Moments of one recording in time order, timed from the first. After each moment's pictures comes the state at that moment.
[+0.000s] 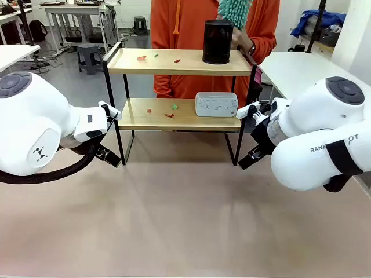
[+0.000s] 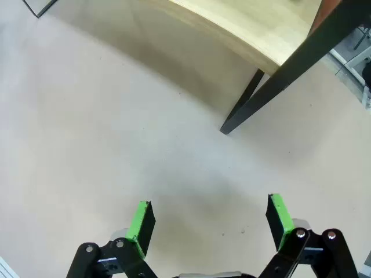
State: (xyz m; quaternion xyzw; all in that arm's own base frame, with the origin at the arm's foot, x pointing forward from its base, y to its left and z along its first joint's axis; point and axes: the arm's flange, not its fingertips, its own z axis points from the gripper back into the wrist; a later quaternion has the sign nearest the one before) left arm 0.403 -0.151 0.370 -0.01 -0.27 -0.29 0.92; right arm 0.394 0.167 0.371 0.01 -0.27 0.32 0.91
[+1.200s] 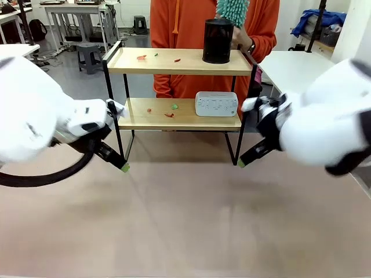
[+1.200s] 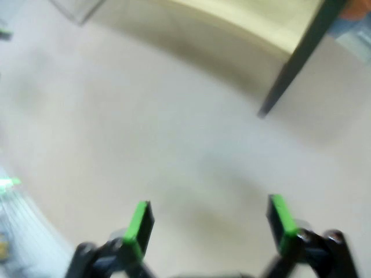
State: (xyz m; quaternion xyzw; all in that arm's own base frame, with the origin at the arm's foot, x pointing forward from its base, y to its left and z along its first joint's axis) left arm 0.372 -0.163 0.415 -0.15 -0.22 -0.37 0.89; right arm 0.373 0.149 0.420 0.14 -0.23 0.28 0.92
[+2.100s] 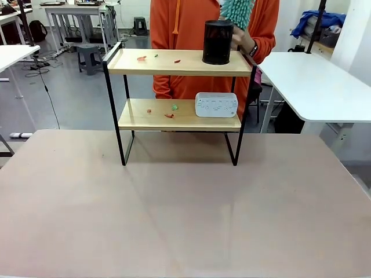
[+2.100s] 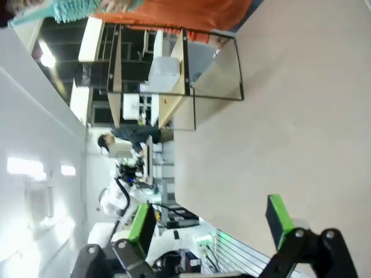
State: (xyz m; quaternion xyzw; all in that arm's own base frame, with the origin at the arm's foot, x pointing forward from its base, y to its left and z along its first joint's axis) left arm 0.335 0.191 0.423 -0.50 -0.37 0.13 0.77; right arm 0.271 -0.213 0.418 0.54 -0.21 -0.13 0.81
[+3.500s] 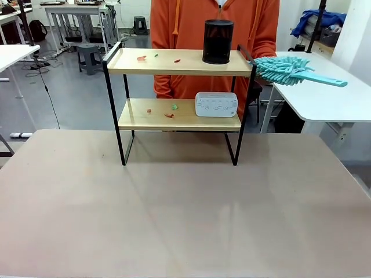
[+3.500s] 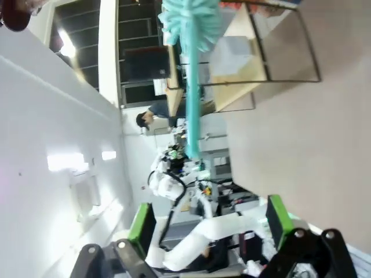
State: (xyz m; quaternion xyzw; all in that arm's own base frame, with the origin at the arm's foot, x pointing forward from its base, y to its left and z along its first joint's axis) left arm 0.310 0.193 0.465 -0.48 -0.39 0.06 0.78; right arm 0.357 -0.144 0.520 0.62 -0.11 -0.15 0.76
